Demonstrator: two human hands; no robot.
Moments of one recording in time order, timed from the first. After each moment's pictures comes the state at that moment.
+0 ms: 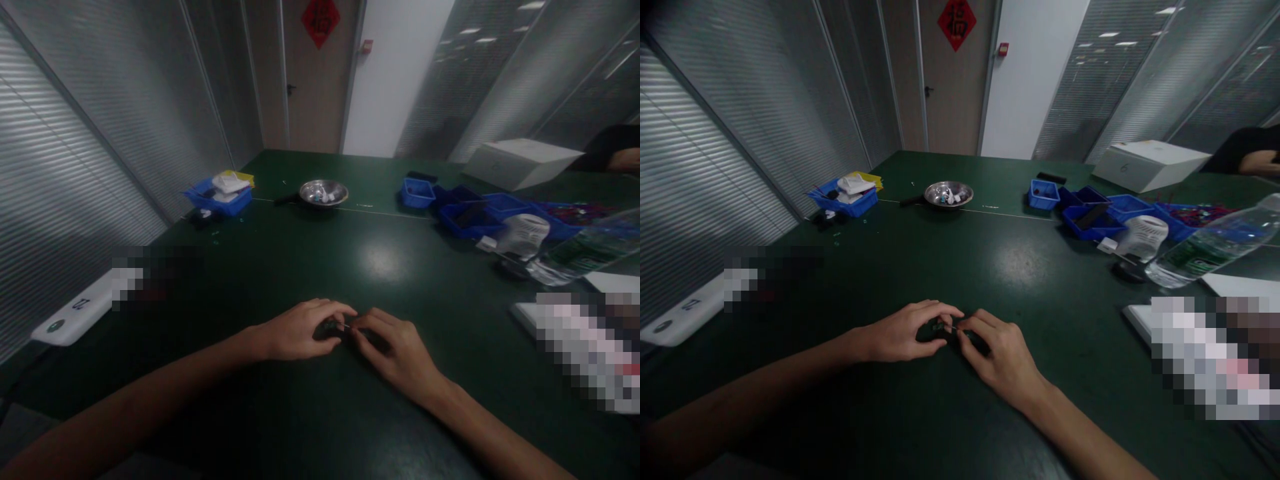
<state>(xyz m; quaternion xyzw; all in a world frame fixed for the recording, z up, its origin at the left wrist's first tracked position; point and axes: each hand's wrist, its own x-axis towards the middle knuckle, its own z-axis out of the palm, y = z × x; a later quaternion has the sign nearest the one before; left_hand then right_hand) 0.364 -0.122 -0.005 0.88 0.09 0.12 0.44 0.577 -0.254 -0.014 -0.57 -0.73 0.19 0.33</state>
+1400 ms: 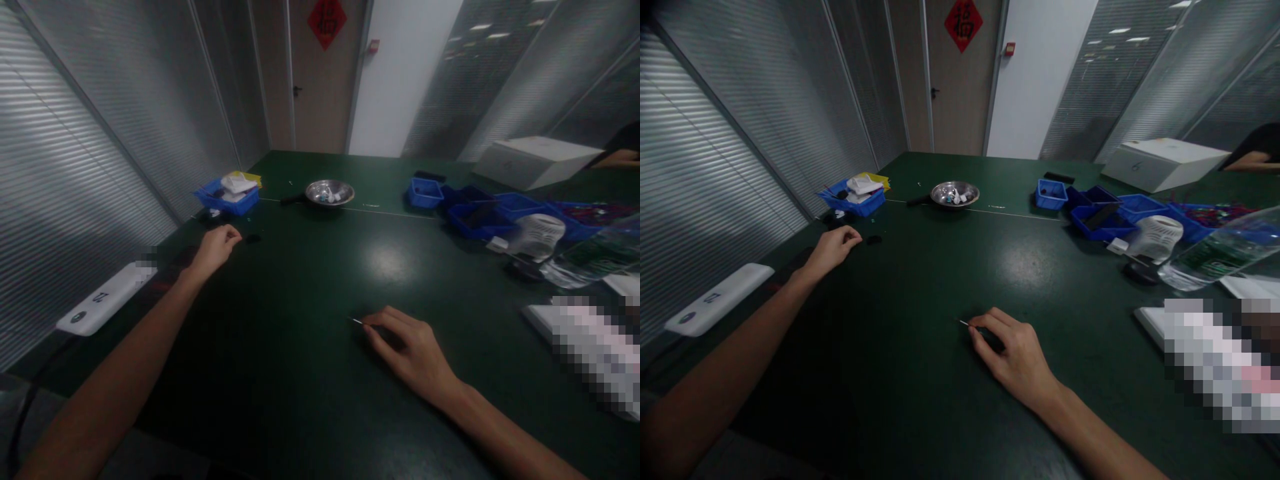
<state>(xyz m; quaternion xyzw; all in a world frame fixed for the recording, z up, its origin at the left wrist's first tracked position) 0.223 0.081 -0.025 0.81 0.52 0.26 0.12 0.584 -0.258 -0.010 -0.58 -0.72 0.17 0.34</state>
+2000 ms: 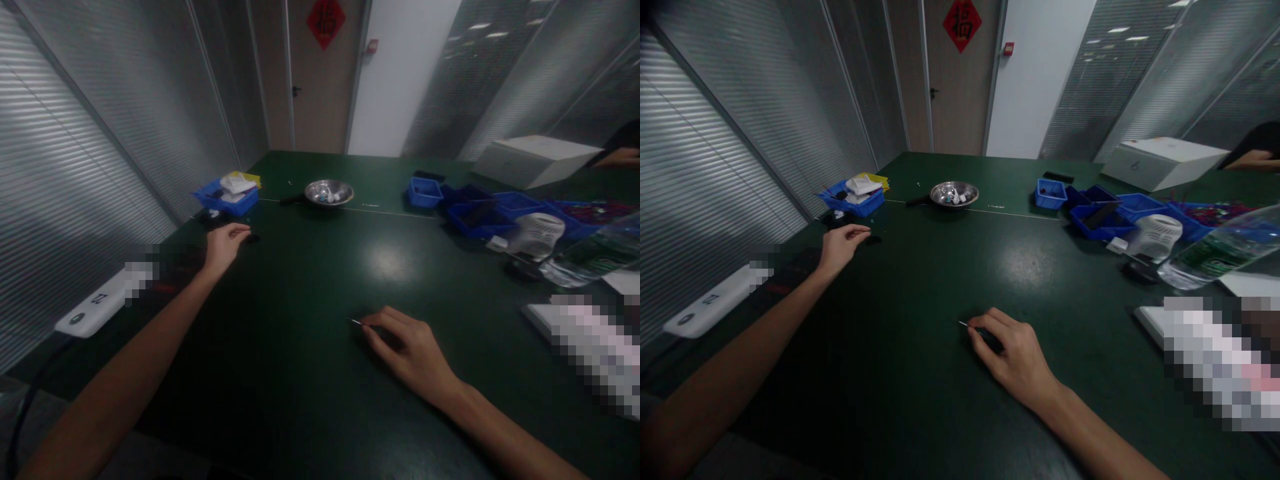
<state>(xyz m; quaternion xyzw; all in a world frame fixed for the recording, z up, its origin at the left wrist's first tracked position) 0.256 0.064 -0.025 0.74 0.51 0.40 0.18 0.584 -0.258 -0.010 -0.57 -0.73 0.18 0.33</state>
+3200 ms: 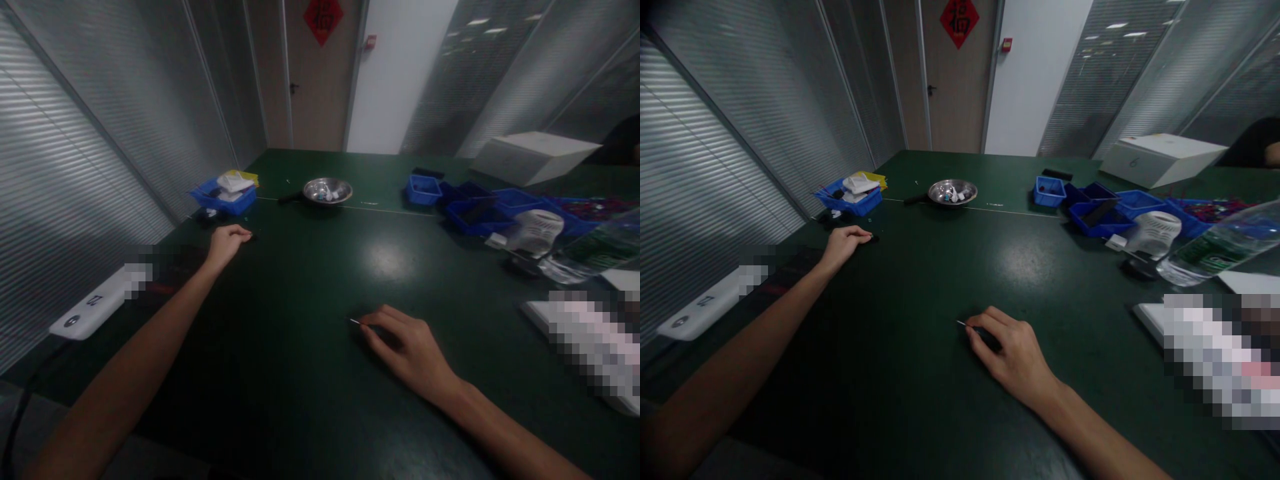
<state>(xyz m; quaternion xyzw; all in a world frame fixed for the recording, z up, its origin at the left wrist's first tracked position) 0.253 0.092 -0.043 0.70 0.57 0.35 0.27 0.584 -0.257 -0.010 -0.58 -0.73 0.18 0.31</state>
